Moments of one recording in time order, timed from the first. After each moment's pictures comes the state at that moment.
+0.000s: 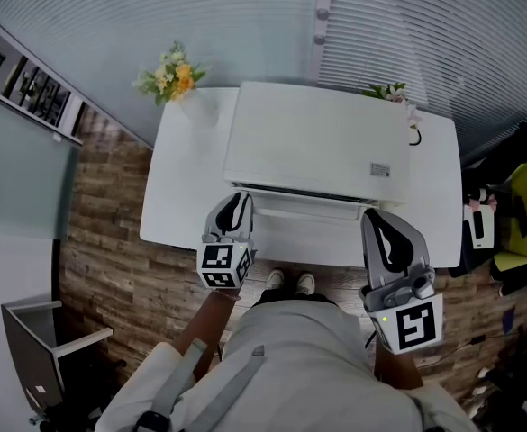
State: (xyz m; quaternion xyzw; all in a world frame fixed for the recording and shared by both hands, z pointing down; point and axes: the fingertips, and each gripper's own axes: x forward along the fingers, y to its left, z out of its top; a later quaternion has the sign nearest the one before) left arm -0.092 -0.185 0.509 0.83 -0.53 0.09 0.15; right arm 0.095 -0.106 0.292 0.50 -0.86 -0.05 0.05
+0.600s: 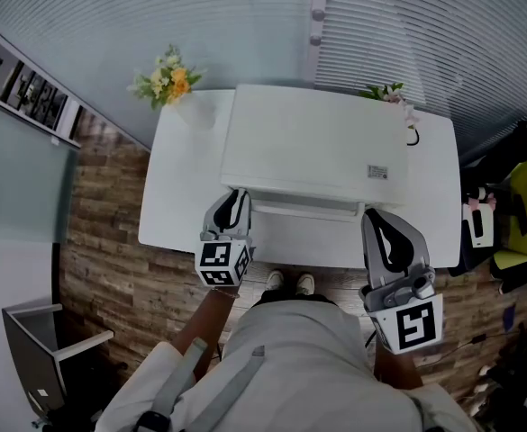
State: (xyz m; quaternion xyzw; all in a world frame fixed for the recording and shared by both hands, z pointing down) left arm -0.089 -0.199 0.506 0.83 -0.53 0.09 0.14; right arm 0.101 -0.113 0.292 0.51 -0.86 -0.05 0.05
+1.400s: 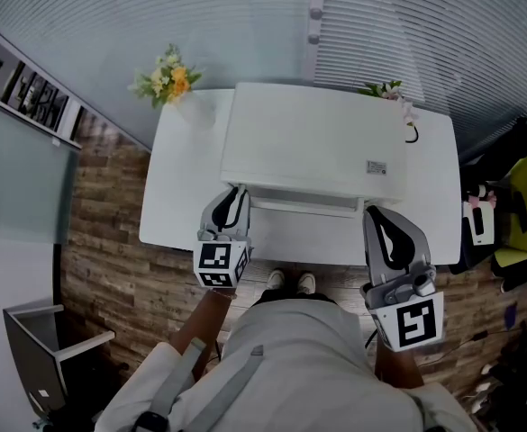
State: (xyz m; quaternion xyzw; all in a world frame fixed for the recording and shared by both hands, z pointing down) left arm -0.085 -0.192 0.484 0.84 -0.52 0.11 0.10; right arm 0.105 -0.106 0.292 0.52 -0.85 -0.05 0.05
